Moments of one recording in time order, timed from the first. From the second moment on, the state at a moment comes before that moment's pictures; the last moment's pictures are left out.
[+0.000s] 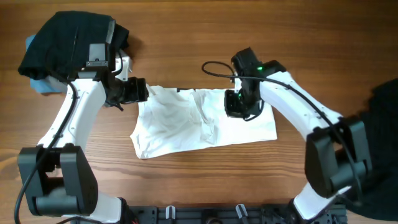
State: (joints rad) left arm 0.00 1.68 1.19 -0.82 0.19 -0.10; right arm 0.41 1.85 1.28 -0.96 -0.29 0.46
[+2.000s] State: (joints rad) left arm -0.37 1.82 1.56 -1.24 0.32 -0.08; right arm 0.14 1.72 1.33 -0.90 -0.42 0.35
